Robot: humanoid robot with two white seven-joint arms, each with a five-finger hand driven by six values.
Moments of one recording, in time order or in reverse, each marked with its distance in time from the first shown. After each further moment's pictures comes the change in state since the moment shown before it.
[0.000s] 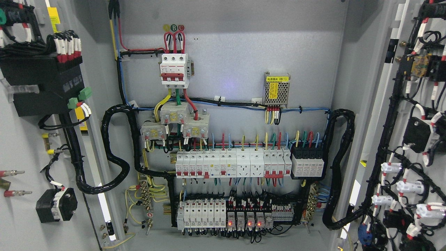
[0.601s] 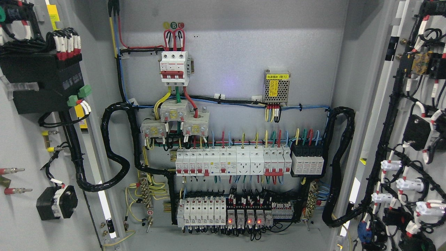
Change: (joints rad) left arm 0.187 0.074 0.009 -0.669 -0.046 0.010 -0.161; right arm 0.314 -0.035 -0.239 -0.095 0.027 -0.249 -0.001
